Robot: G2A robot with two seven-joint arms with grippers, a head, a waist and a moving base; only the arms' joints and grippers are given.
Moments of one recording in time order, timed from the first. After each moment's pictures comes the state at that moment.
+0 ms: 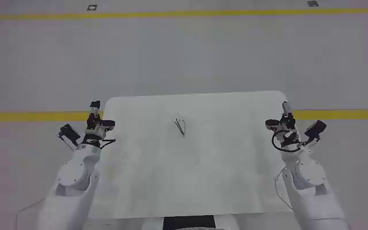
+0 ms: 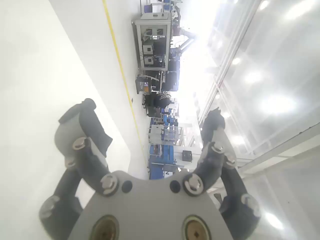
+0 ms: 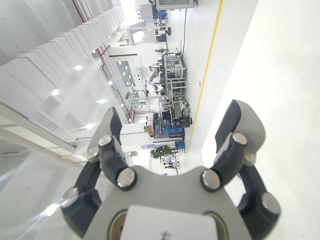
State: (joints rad) left arm 1.73 -1.15 -1.60 -1.80 -0.42 0.00 0.00; right arm -1.73 -1.15 1.60 -1.80 0.42 0.00 0.00
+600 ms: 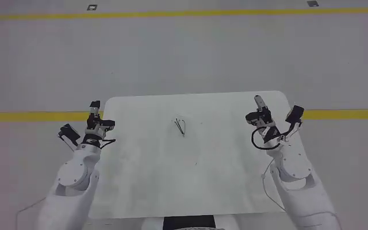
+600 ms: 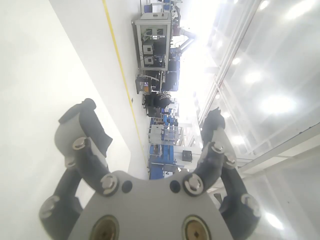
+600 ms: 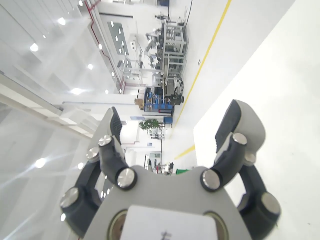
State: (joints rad) left arm 1.73 -1.15 -1.60 -1.80 -0.42 0.00 0.00; right arm -1.63 -1.16 1.43 -1.88 0.19 0.07 0.12
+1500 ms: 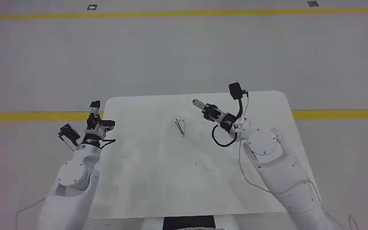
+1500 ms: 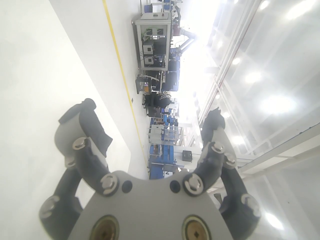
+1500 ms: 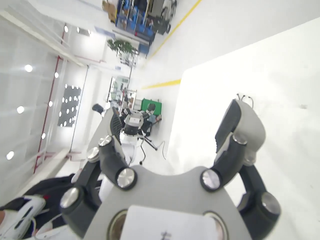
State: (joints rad) left arm 1.73 -1.15 -1.60 -1.80 -0.42 0.00 0.00; right arm -1.23 -1.18 1.11 -1.75 -0.09 0.17 0.56
